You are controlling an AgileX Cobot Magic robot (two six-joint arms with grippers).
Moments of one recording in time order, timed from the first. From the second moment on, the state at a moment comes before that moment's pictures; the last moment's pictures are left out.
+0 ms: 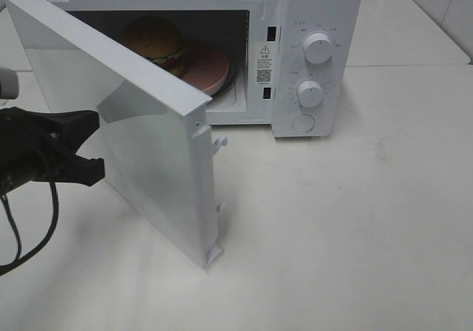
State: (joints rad) left arm -0.45 1.58 -0.32 0.07 -0.93 -0.05; right arm 0.15 0.00 -0.51 -0.10 1.05 0.22
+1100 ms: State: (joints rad) left arm -0.62 1.84 -0.81 -0.09 -0.78 -0.05; right arm 0.15 0.00 -0.51 -0.10 1.05 0.22
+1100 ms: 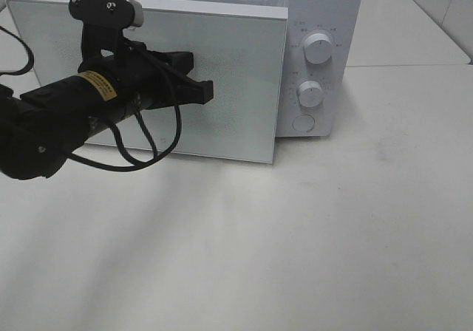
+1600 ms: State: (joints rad) left arm -0.64 1.93 -0.98 -0.07 -0.68 -0.05; right arm 0.15 0.00 -0.51 -0.10 1.05 0.22
